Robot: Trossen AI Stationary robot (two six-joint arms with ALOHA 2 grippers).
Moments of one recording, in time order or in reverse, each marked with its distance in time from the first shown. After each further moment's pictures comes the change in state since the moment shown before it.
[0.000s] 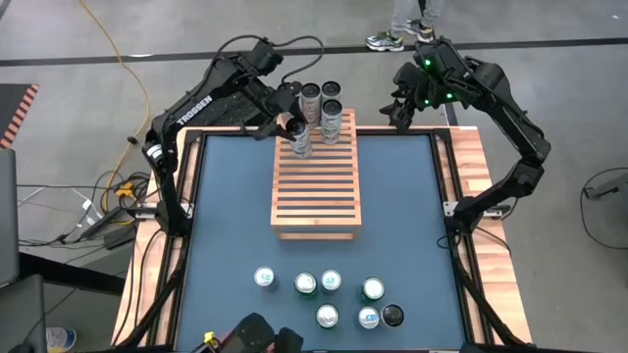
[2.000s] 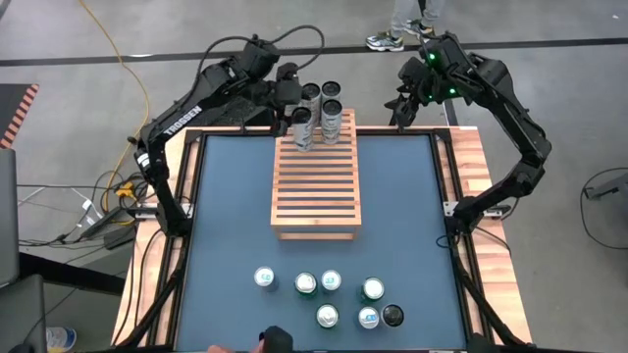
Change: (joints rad) left arm -0.116 -0.095 0.000 0.224 -0.495 -0.253; right arm -0.068 0.000 0.000 -0.003 0.001 -0.038
